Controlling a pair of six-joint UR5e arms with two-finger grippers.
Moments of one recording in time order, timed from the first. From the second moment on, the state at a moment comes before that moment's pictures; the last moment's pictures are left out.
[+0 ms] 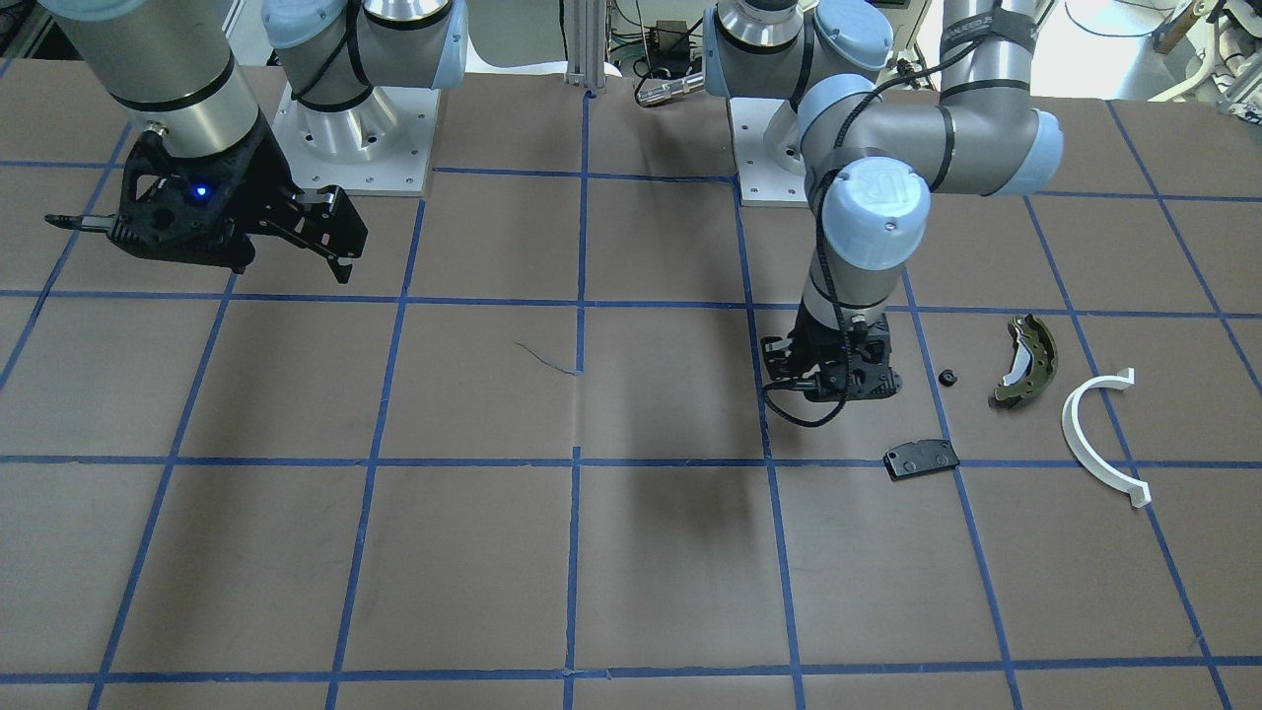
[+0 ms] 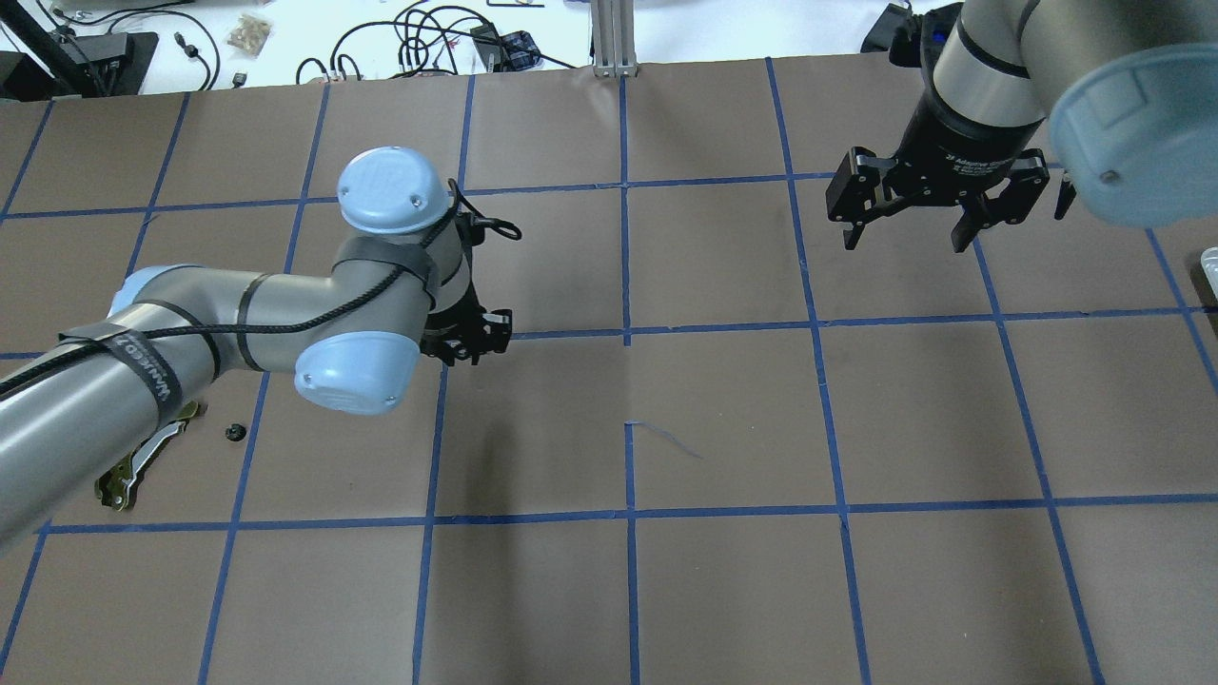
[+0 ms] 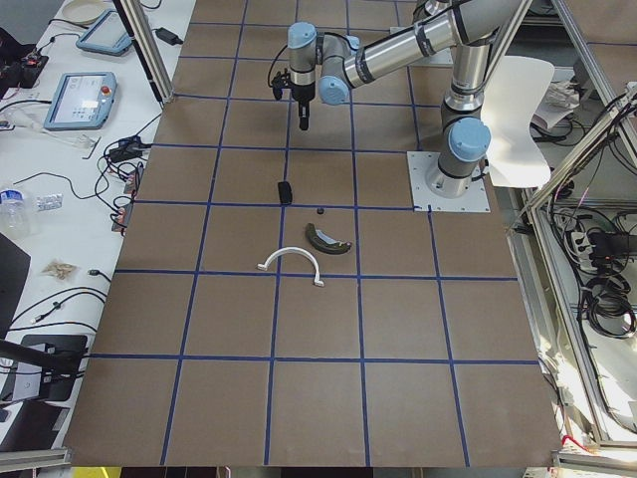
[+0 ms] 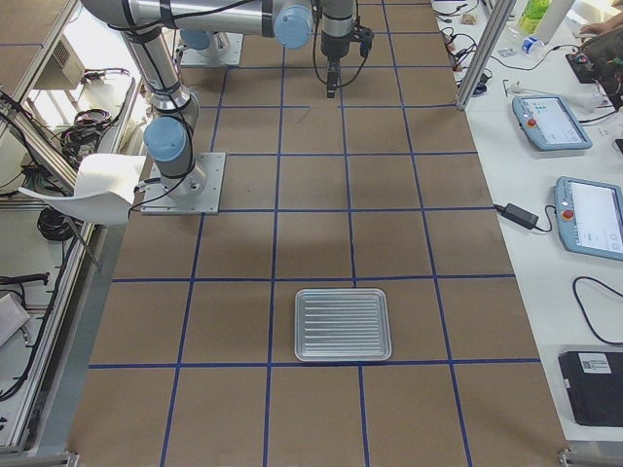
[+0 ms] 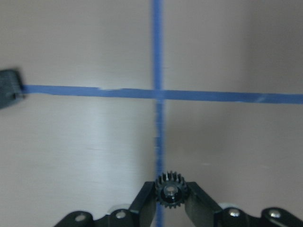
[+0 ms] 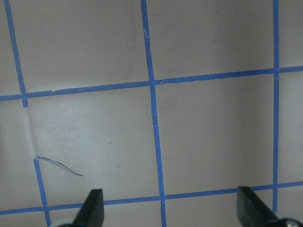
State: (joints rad) left arm -1.52 -1.73 -1.99 -1.03 1.71 0.02; right arm 1.55 -1.58 1.65 -1.63 -1.58 0.07
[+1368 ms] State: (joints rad) left arm -0.96 -1.76 -2.16 -0.89 1.70 0.53; right arm 1.55 -1.58 1.65 -1.63 -1.58 0.03
